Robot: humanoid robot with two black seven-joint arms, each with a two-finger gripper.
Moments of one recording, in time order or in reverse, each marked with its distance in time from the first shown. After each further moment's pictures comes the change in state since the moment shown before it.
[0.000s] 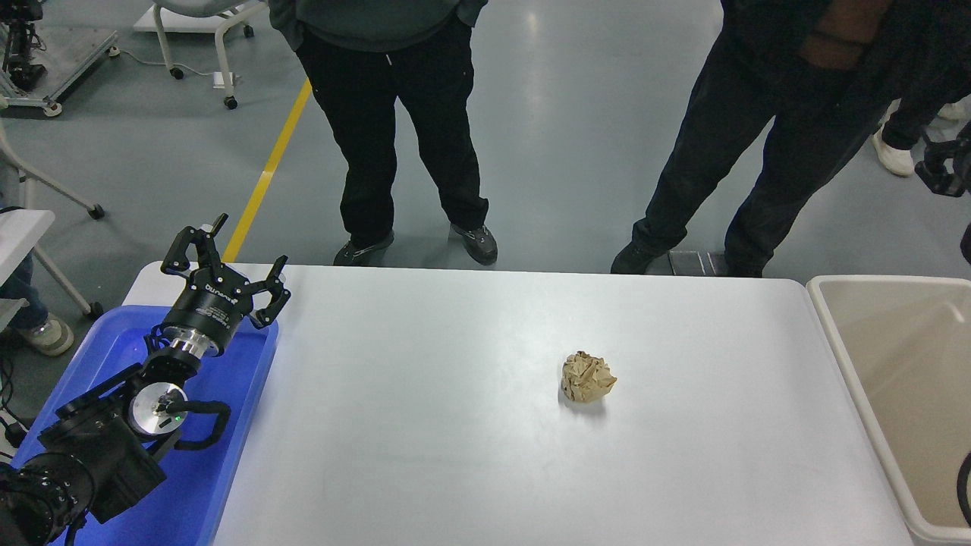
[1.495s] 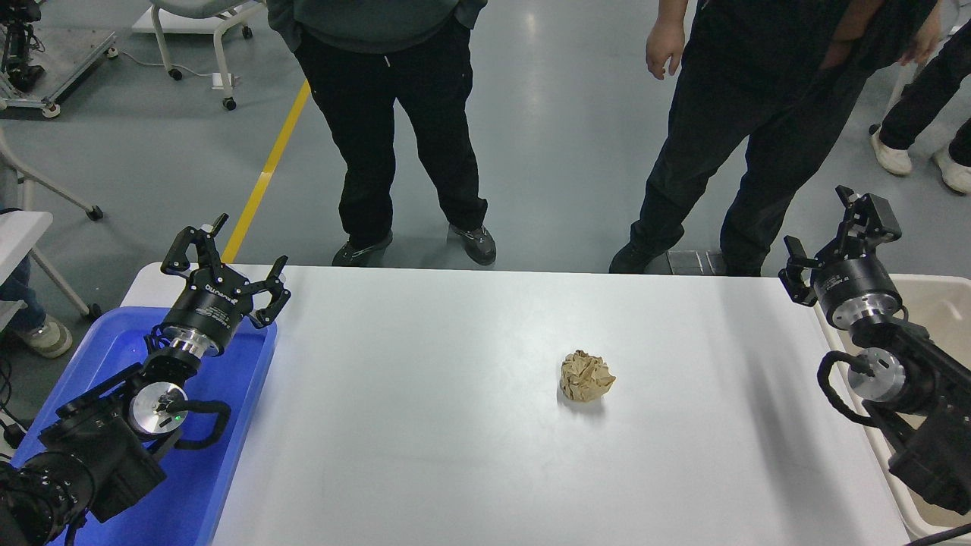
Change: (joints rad) left arm 0.000 0.000 0.000 0.000 0.000 0.000 0.000; right arm -0.333 0.205 0.073 0.085 0.000 -0.003 0.157
